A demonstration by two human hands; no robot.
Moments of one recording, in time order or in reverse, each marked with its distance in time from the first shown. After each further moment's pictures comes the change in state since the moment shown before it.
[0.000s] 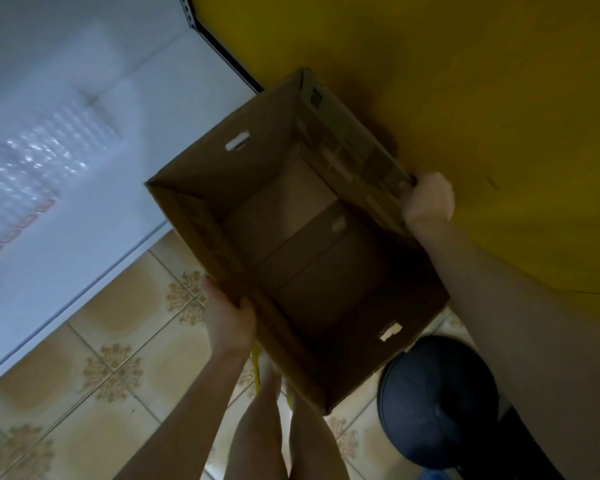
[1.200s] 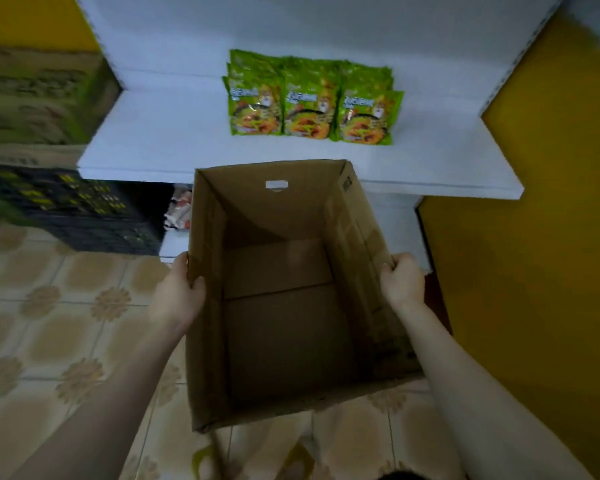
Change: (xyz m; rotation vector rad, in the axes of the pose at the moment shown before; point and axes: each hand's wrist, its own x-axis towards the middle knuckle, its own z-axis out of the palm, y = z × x) left_hand -0.360 -0.116 -0.403 0.045 0.658 -0.070; right_hand -0.454 -0.152 -0.175 0.221 -0.245 -0.685
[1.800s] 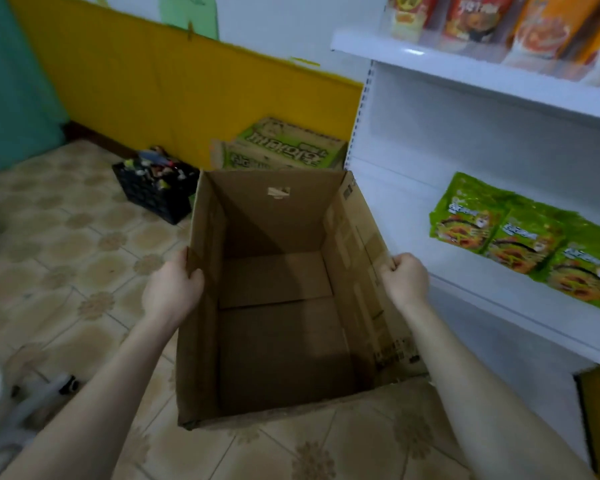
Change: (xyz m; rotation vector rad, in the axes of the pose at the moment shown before) left_hand 0.018 -0.231 -0.287 -0.060 0.406 -0.340; right_hand -0.146 -0.336 0.192 -0.105 -0.196 -0.560
